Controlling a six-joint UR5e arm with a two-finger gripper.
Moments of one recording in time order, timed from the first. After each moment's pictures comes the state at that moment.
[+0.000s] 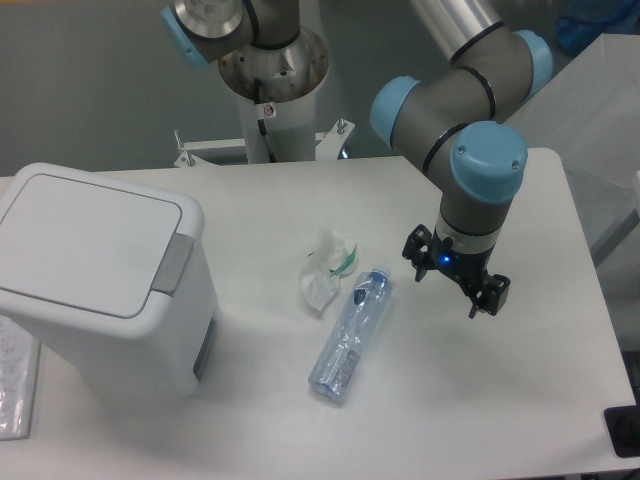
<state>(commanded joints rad) 2.64 -1.98 -1.52 -1.10 1.54 1.34</state>
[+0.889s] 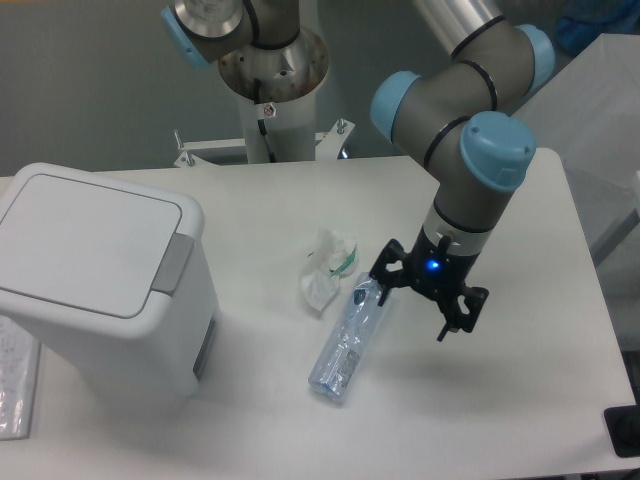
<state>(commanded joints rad) 2.62 -1.93 -1.51 -1.10 1.08 0.94</state>
